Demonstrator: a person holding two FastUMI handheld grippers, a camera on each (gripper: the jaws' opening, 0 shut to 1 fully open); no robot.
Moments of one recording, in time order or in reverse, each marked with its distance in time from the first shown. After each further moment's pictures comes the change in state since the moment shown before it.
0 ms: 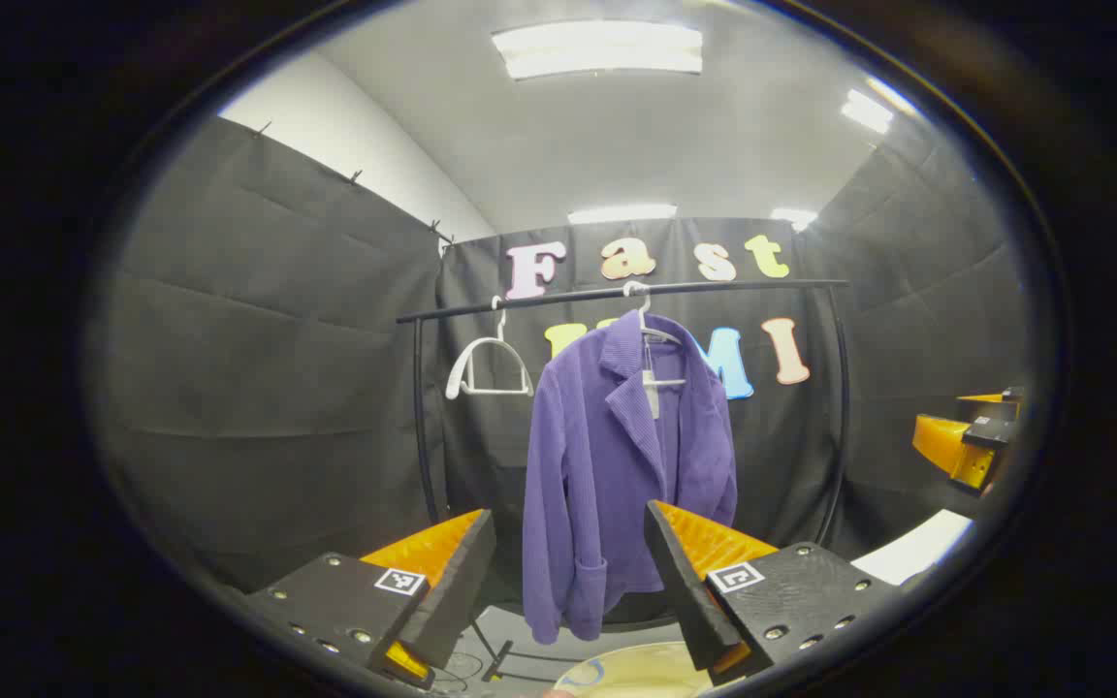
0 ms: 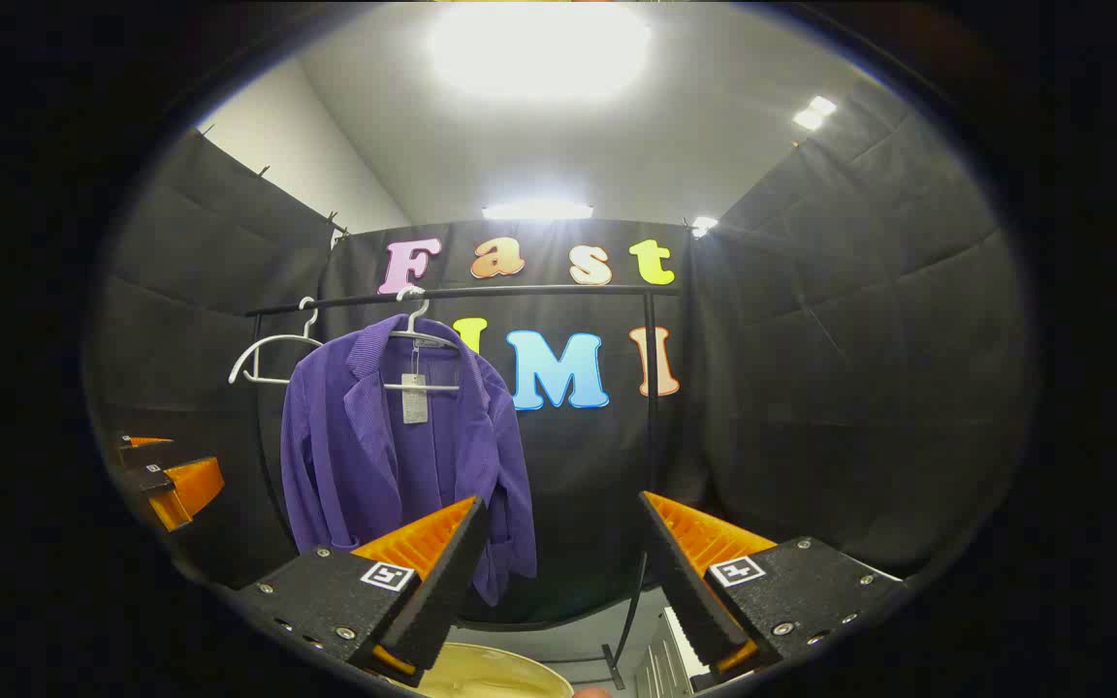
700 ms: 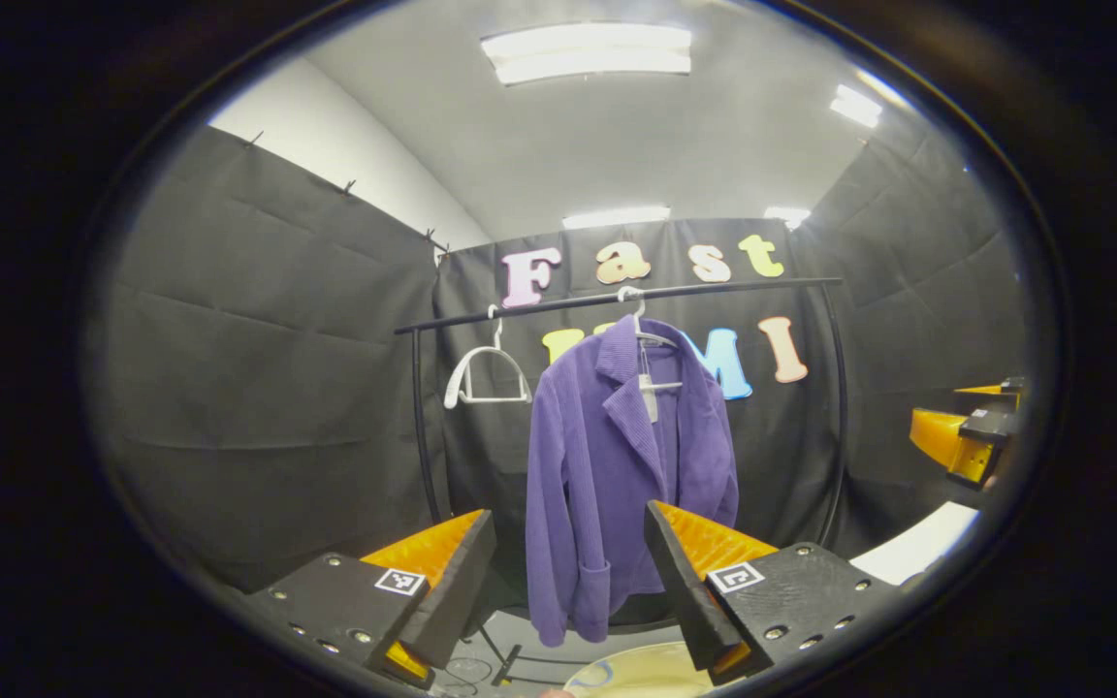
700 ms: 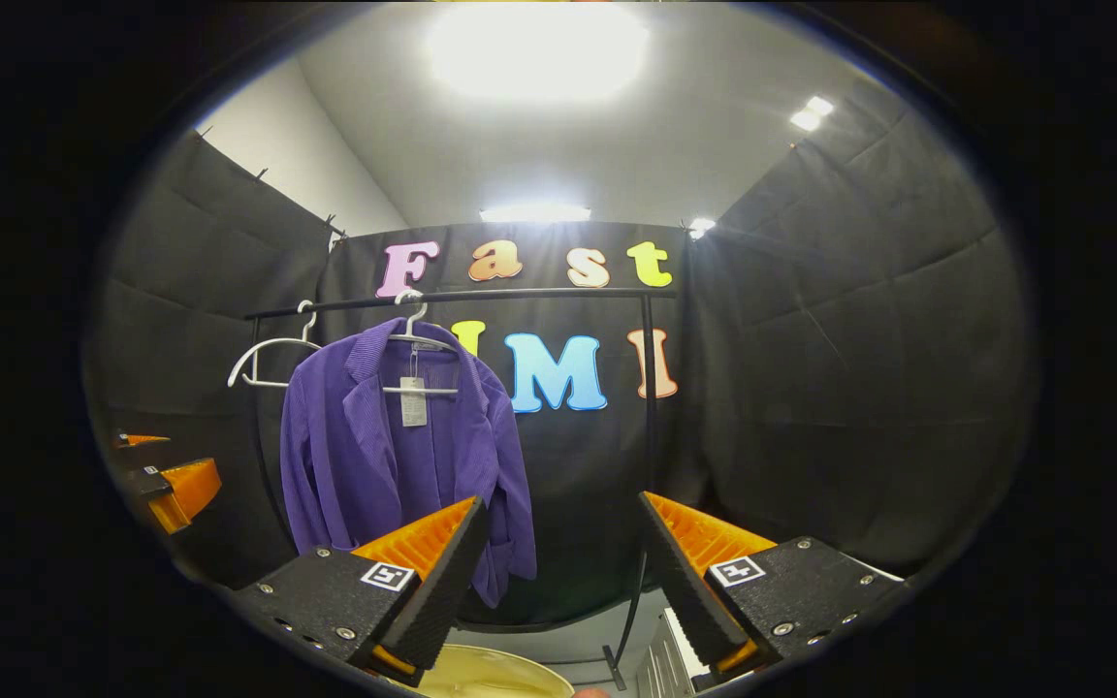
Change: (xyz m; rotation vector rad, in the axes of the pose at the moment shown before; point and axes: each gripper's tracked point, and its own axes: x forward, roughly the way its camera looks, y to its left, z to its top) left arm -0.004 -0.002 0.002 0.022 -0.013 -0.004; right arm 0.002 0.000 0.000 0.008 -0.006 -0.008
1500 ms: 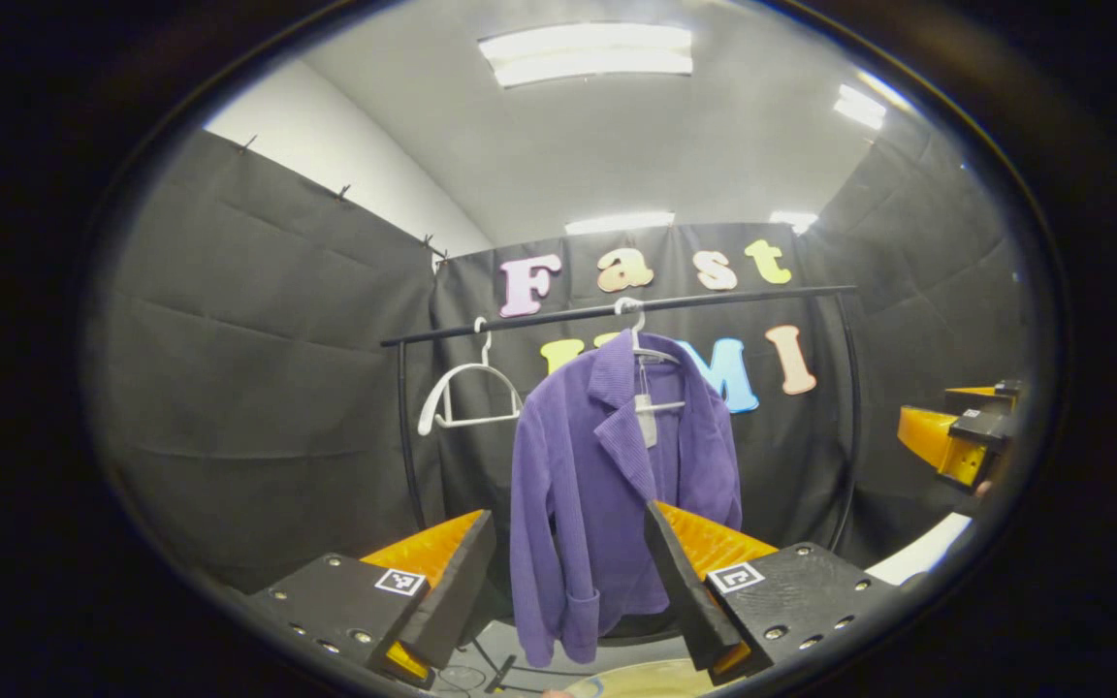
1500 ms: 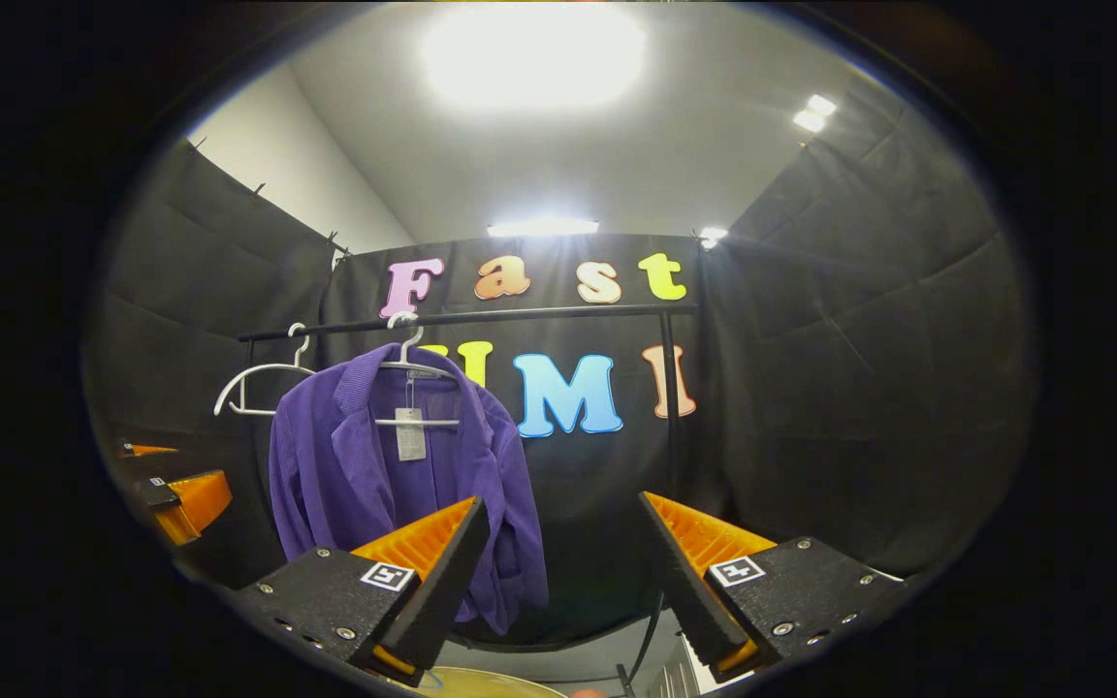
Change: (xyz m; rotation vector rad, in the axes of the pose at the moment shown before) left arm 0.060 -0.023 0.027 -0.008 -0.025 0.018; right arm 0.069 0.006 0.026 0.025 -0.057 0.047
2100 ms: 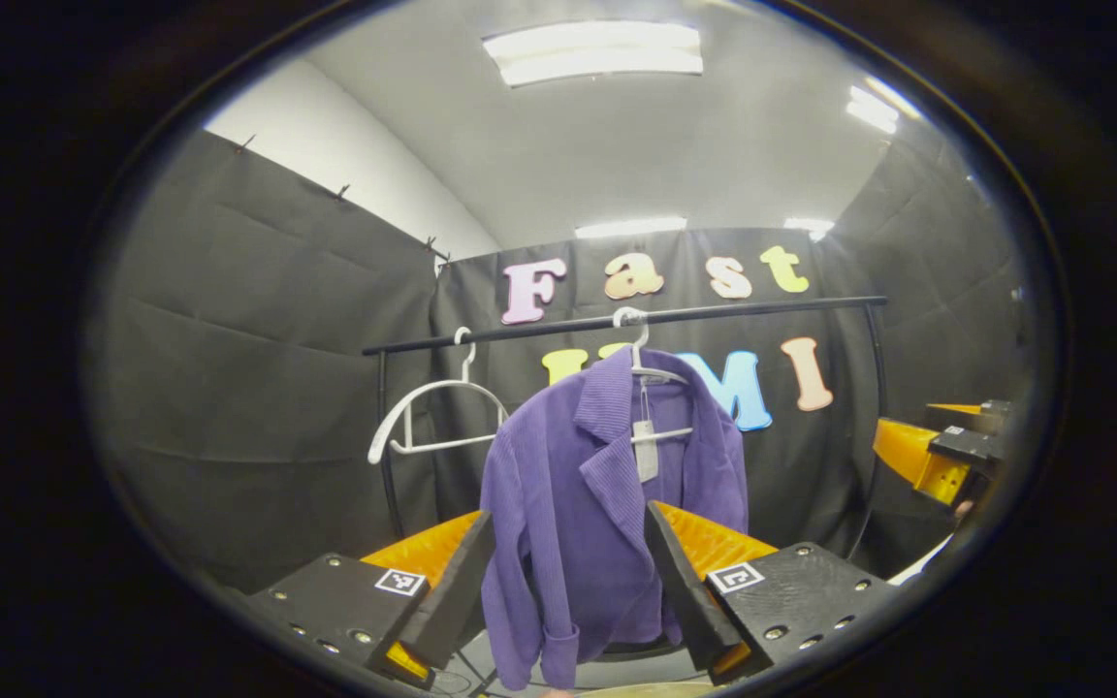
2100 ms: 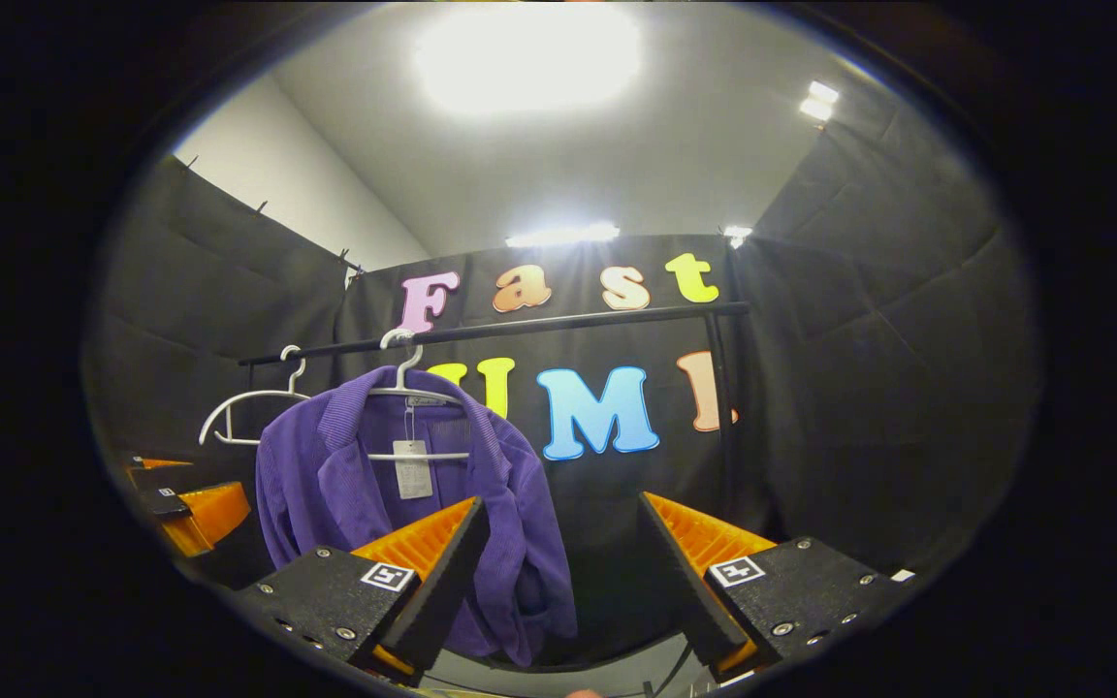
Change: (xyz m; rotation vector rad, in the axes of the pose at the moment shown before) left arm 0.074 -0.026 0.020 -0.027 -0.021 0.038; right arm 0.094 0.015 0.012 0.046 -0.037 0.099
